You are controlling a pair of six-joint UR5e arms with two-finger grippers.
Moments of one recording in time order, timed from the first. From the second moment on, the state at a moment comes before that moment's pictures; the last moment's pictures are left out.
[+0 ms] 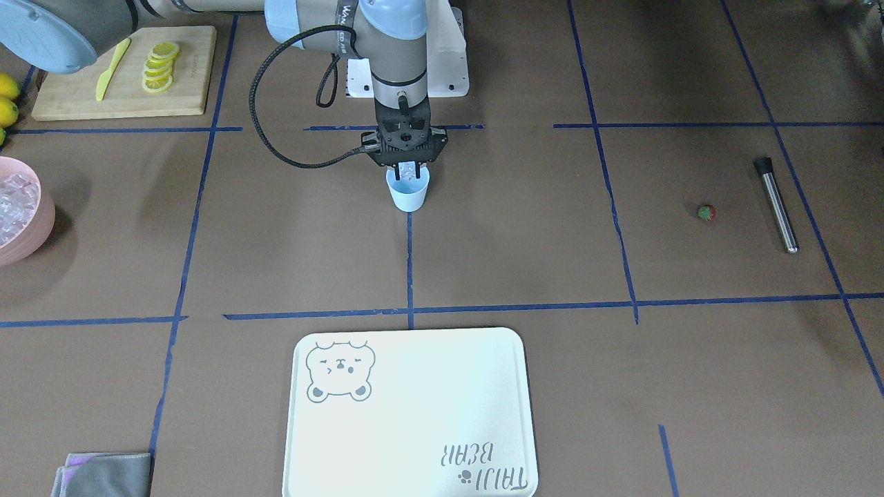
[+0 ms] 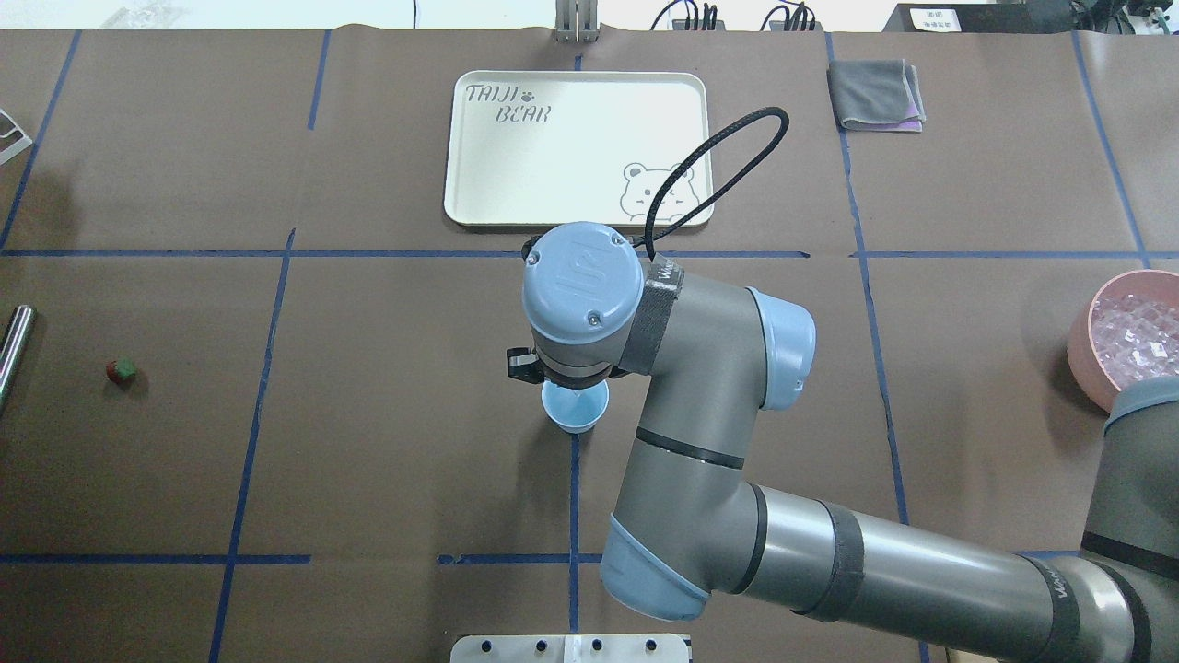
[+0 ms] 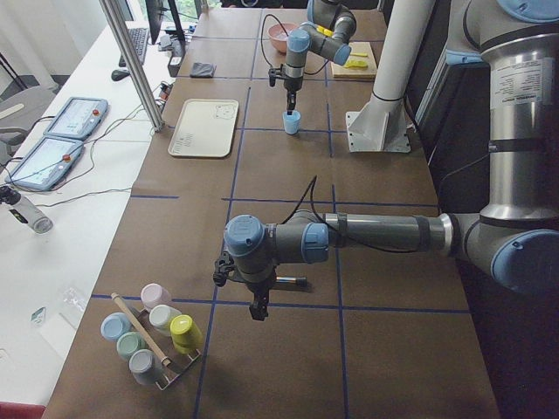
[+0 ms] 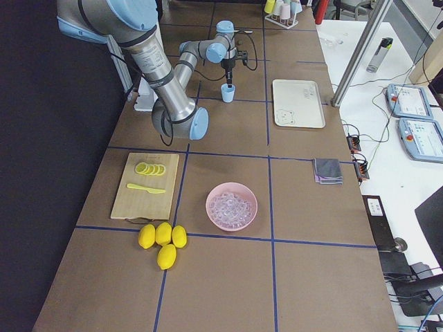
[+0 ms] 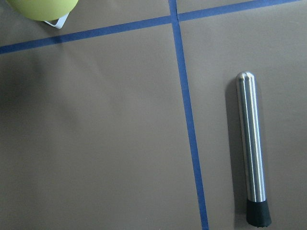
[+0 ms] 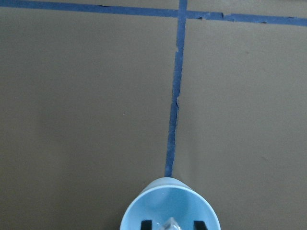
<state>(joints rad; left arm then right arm) -1.51 -1.46 -1.68 -1.49 -2.32 0.18 0.41 -0.76 1.68 -1.72 1.76 1.21</state>
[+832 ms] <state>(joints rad) -1.51 -1.46 -1.68 -1.49 -2.32 0.18 0.46 -0.78 1.72 -1.73 1.78 1.19</state>
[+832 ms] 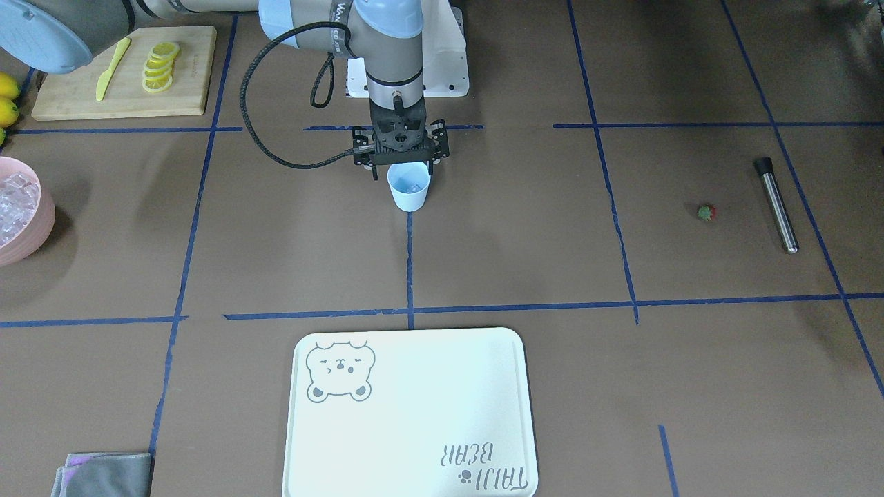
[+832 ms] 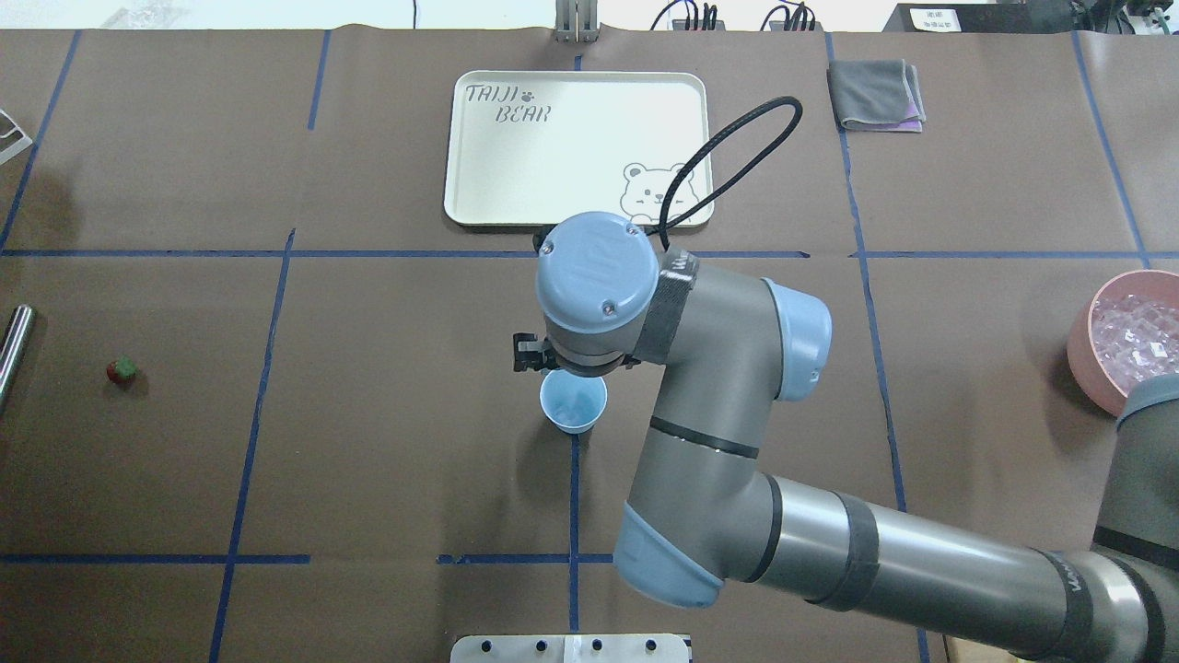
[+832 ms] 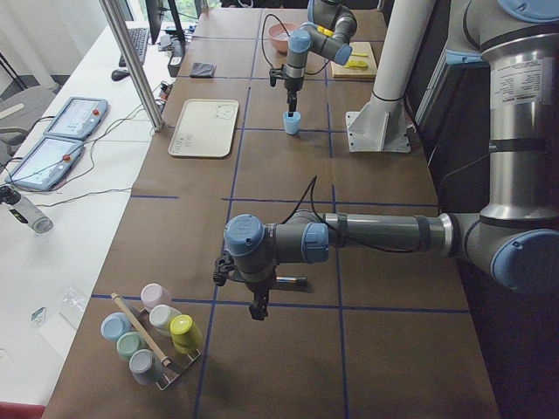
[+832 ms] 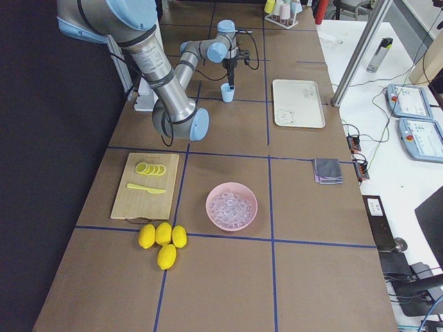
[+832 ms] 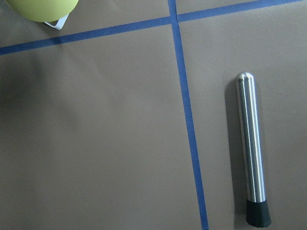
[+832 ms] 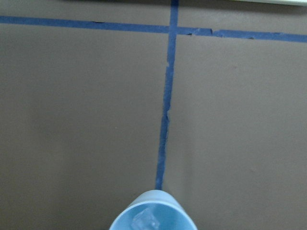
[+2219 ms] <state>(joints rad) -1.51 -1.46 -1.67 -1.49 -2.32 0.18 1.12 -1.64 2.03 -1.56 2.25 0.12</state>
